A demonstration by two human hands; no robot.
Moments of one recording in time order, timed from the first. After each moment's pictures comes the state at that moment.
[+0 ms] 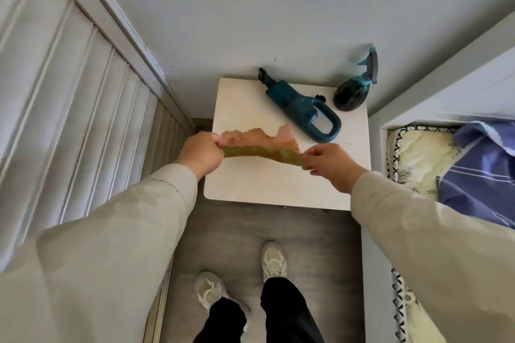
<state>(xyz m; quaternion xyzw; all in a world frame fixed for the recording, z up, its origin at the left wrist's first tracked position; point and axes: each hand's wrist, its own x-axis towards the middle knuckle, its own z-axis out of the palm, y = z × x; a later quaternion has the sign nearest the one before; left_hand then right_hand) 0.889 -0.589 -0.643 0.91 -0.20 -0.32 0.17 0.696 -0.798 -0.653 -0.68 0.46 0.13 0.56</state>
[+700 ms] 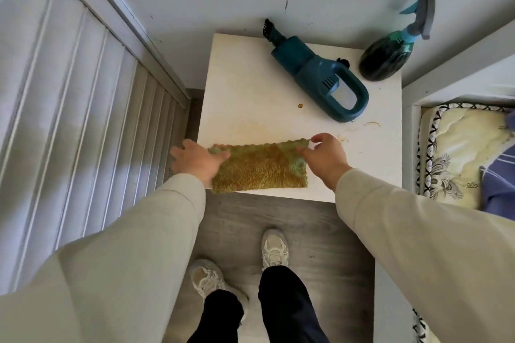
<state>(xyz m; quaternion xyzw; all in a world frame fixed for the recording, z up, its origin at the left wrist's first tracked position) 0.863 -0.585 -0.776 0.93 0.05 -0.35 0.11 0.710 -0.785 -0.789 -0.70 0.54 0.10 0.45</state>
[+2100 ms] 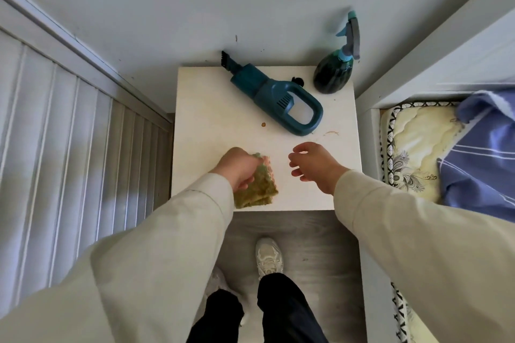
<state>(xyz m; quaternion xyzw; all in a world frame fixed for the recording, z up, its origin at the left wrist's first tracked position) 0.808 -0.710 -0.733 0.82 -0.01 -0.53 0.23 0.683 -0.840 -0.735 -0.59 0.54 0.17 0.58</state>
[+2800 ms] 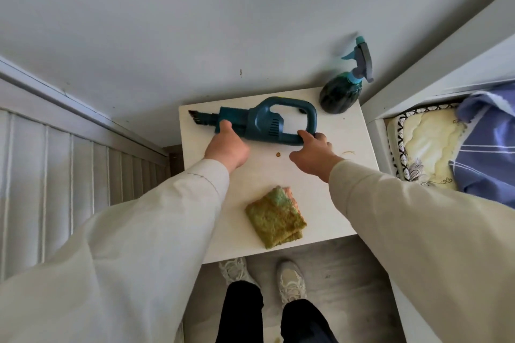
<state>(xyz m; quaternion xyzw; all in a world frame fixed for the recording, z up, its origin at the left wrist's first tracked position) 0.942 -0.749 -0.744 0.88 -0.22 -0.39 0.15 0.779 -0.861 -0.747 -0.75 0.53 0.20 0.35</state>
